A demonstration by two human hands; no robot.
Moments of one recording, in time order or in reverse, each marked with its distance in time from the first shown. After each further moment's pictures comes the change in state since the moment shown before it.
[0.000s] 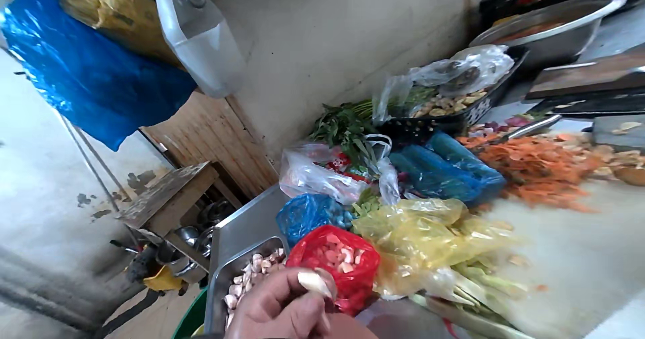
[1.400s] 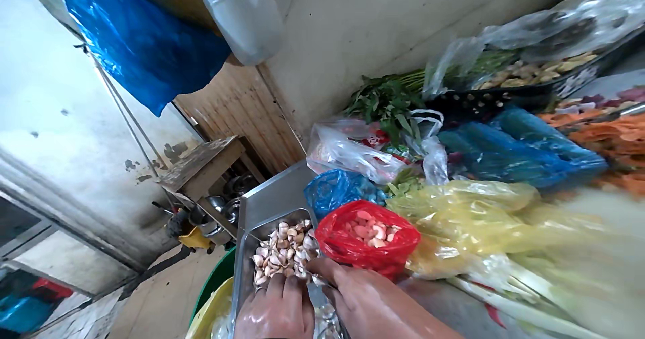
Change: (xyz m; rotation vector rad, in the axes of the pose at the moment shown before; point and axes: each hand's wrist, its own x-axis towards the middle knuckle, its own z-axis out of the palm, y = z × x) left_hand -0.043 -0.057 -0.012 1.661 0.453 0.191; right_hand 0.010 -0.003 -0.024 0.193 -0.096 0.164
